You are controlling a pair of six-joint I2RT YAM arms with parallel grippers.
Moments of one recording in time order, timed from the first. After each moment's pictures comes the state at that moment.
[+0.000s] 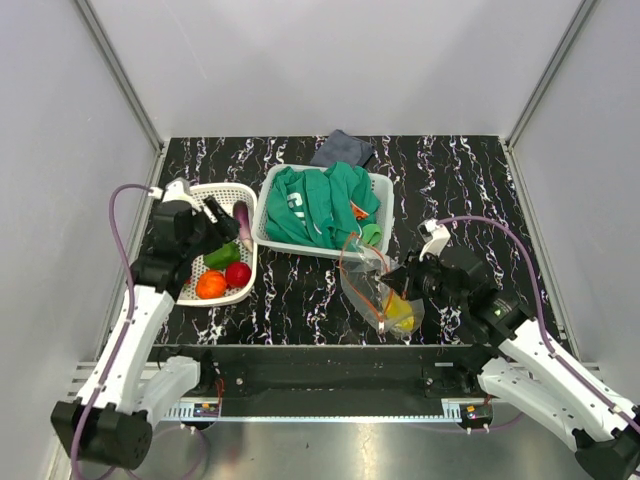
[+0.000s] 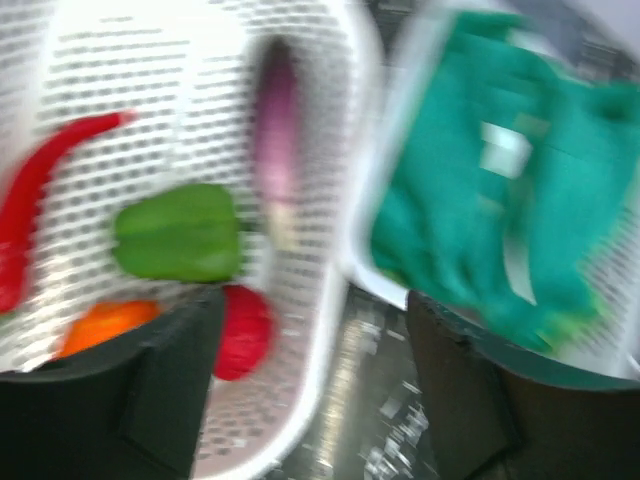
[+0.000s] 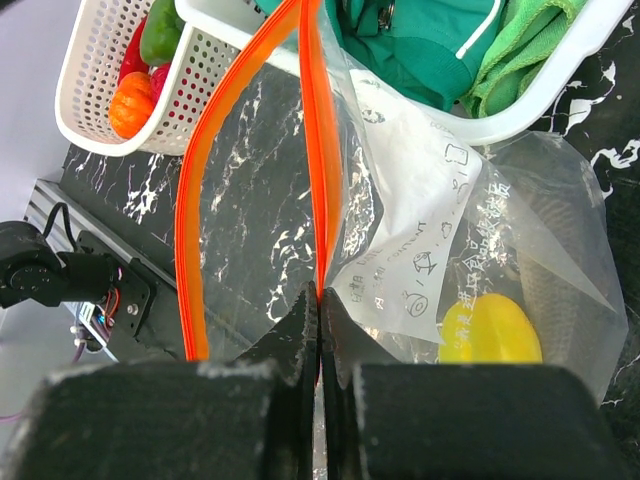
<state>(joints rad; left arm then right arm) -0.11 0.92 0.86 -0.54 -0.04 -0.59 0.66 0.67 0.63 -0.40 -0.13 0.55</state>
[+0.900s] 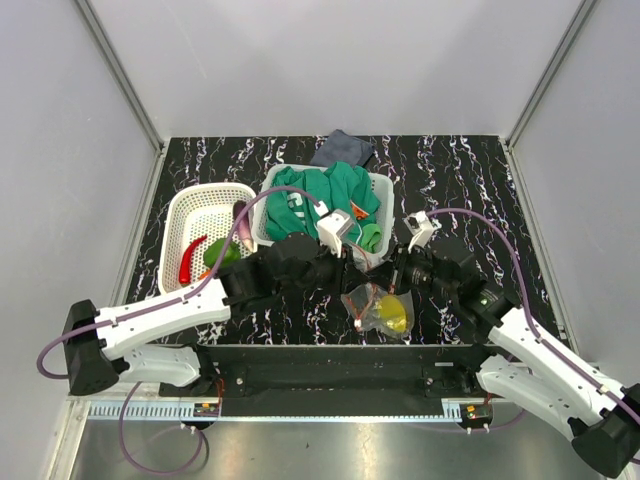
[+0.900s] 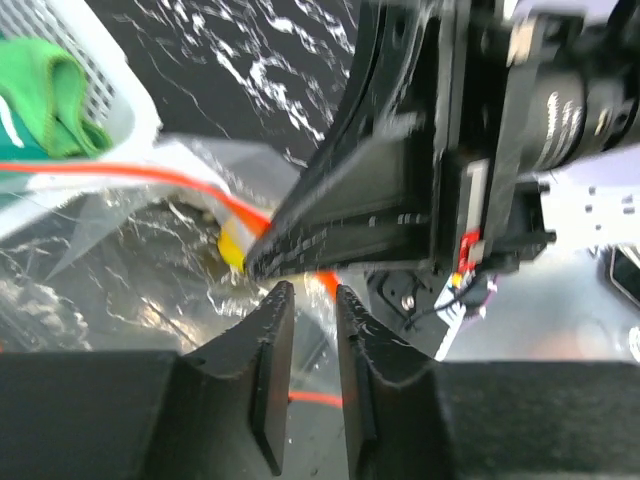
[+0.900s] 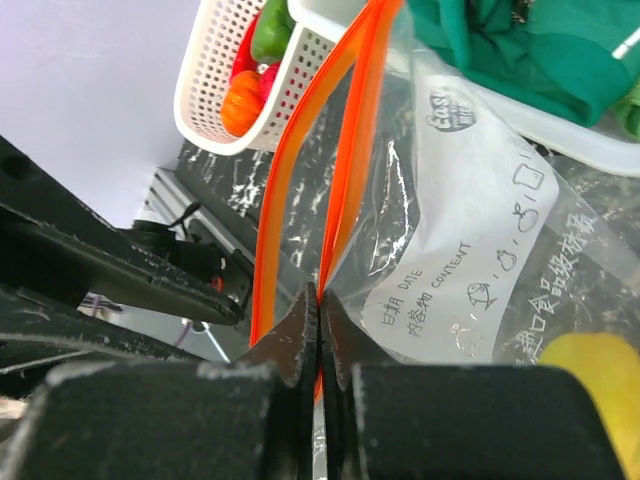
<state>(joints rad) -1.11 1.19 1.00 -0.19 0.01 -0.52 0.66 0.78 0.63 -0.21 -0.31 0.70</state>
